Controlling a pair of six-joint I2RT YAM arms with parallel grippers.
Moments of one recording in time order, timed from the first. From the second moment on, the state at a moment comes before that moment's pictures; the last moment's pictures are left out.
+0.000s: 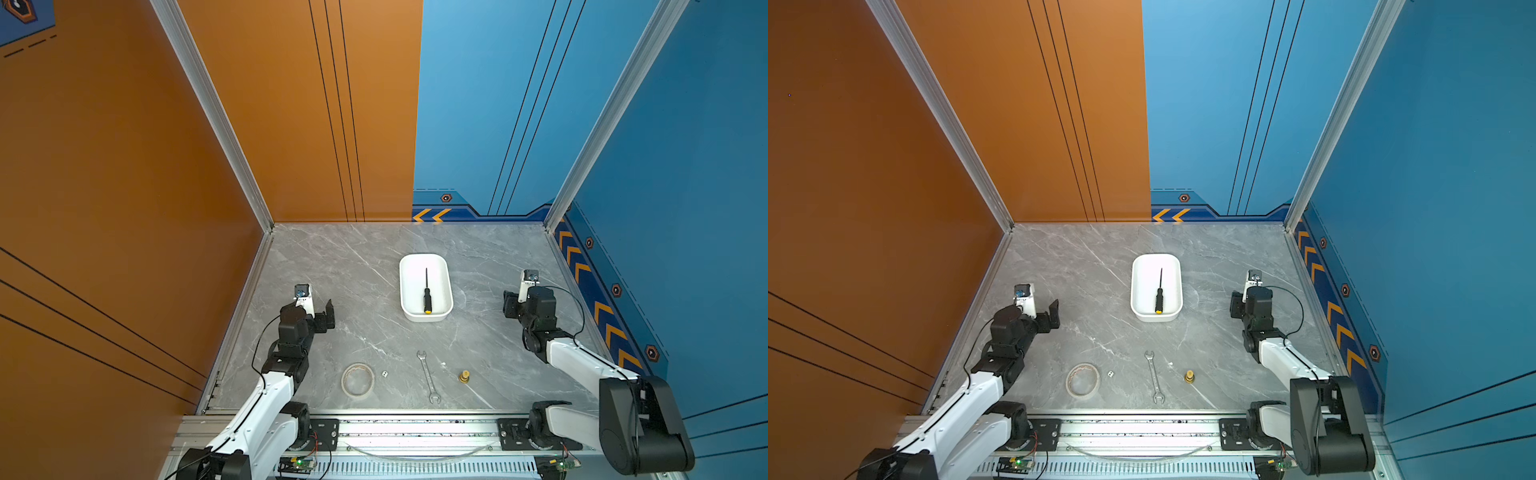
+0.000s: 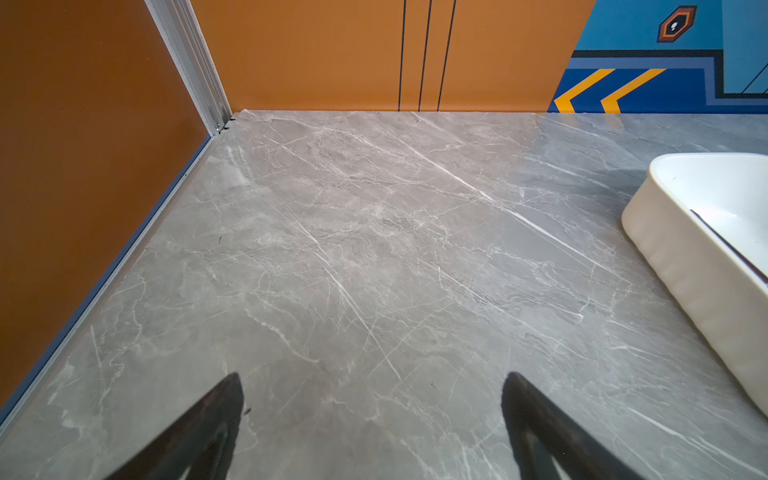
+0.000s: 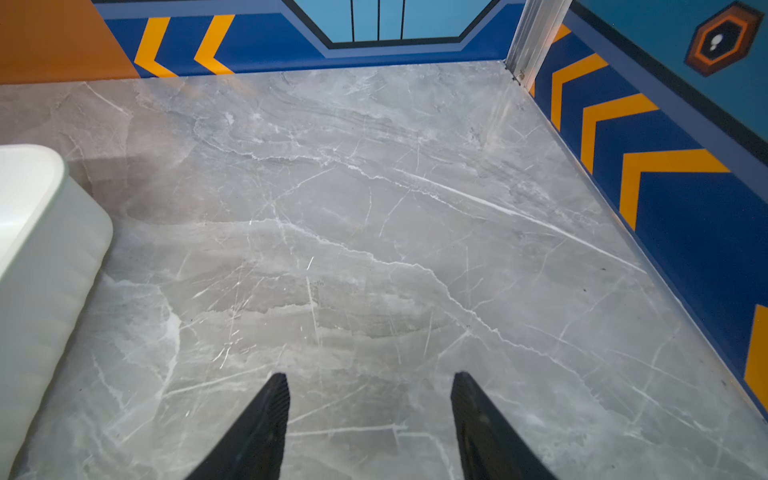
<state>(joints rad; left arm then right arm) -0.08 0.88 0.25 0.25 -0.12 -0.04 0.04 1.25 0.42 0.33 0.15 0.07</state>
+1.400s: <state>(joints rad) 0.01 1.56 0.38 0.86 0.03 0.02 0.02 1.55 0.35 0.86 0.15 0.08</state>
